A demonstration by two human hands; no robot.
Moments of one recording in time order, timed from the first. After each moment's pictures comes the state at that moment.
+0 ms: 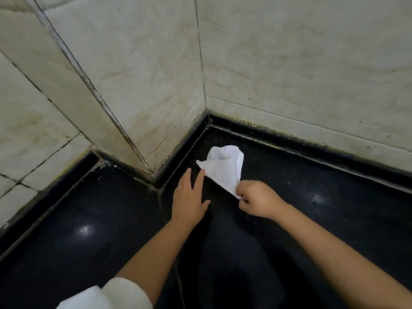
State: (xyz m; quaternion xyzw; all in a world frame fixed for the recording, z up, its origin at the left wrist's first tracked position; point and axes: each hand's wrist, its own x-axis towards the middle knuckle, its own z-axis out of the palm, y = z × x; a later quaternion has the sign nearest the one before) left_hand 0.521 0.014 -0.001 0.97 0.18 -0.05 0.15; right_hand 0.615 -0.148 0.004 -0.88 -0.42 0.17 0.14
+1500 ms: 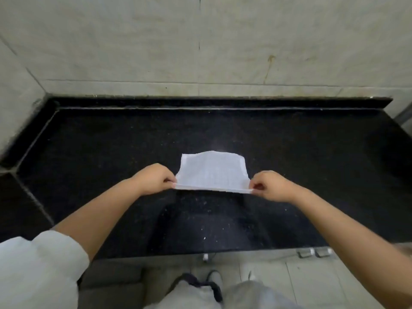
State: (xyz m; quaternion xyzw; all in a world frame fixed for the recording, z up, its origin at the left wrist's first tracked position) left_hand 0.396 -0.280 0.066 0.94 -0.23 -0.24 0.08; right_hand 0.342 -0.574 0.063 -0.97 -0.12 0.20 0.11
